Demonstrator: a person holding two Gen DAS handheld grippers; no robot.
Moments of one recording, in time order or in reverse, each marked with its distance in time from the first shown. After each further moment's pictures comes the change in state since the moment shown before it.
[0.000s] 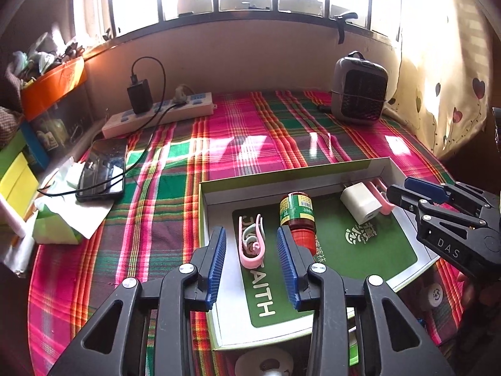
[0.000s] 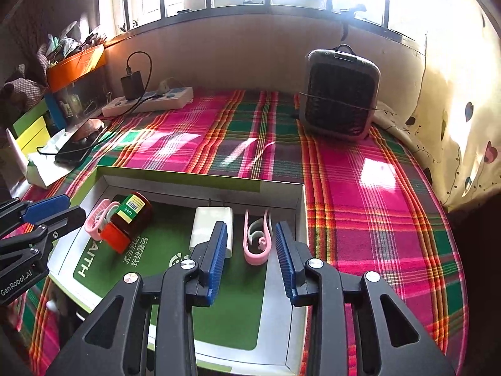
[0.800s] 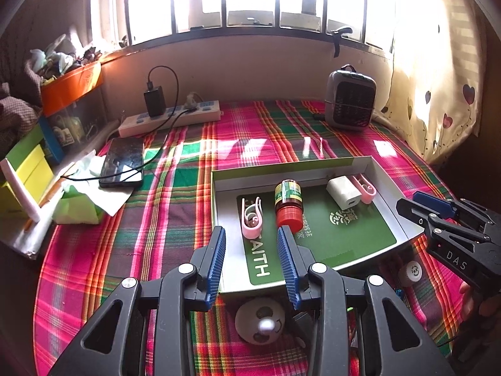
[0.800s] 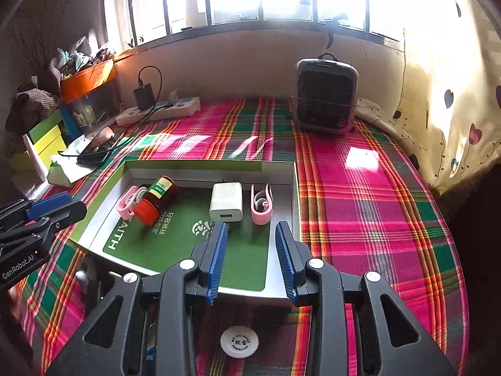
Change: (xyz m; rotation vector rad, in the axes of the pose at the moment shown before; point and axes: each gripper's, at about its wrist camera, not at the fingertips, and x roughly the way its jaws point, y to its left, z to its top) left arm -0.048 0.001 -0.024 -0.027 -0.043 0.007; right arm -0.051 0.002 -0.032 0.047 -0.047 0.019
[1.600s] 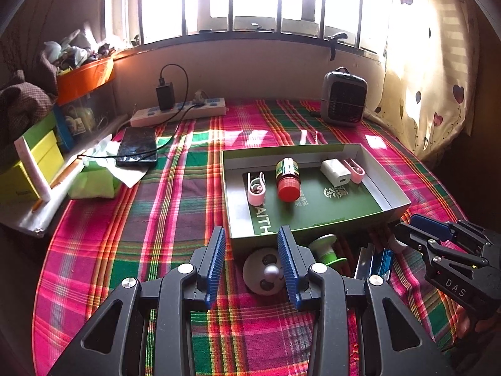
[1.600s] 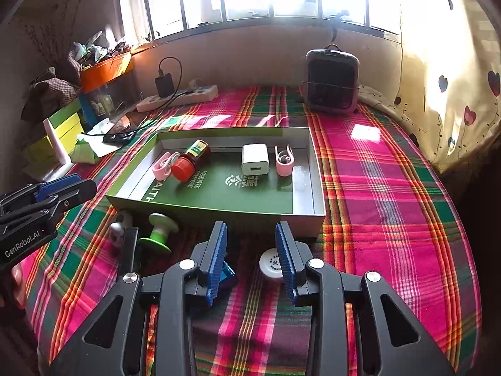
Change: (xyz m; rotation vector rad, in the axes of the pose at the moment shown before) left arm -0.035 0.013 -0.040 -0.025 -0.012 -0.011; right arm -0.037 0.023 -0.047 0.008 0.027 0.046
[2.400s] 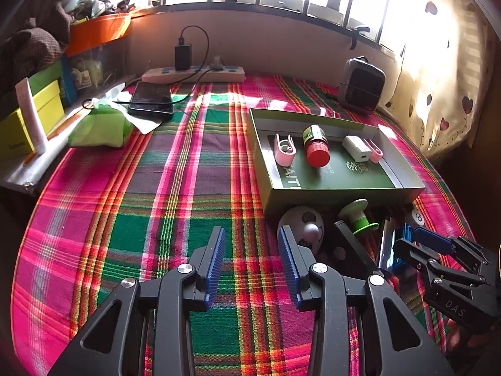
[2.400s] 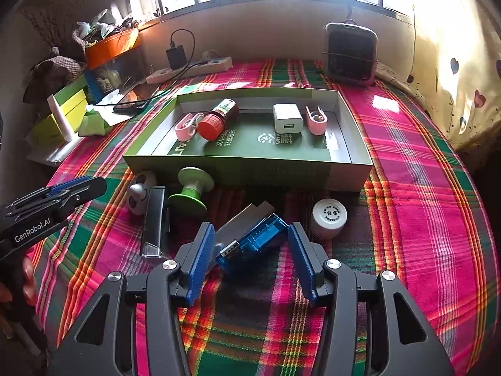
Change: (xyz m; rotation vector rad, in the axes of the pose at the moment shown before) left arm 0.016 0.041 -0.029 -0.098 0.084 -0.053; right arm 0.012 0.033 -0.026 0.000 0.090 0.004
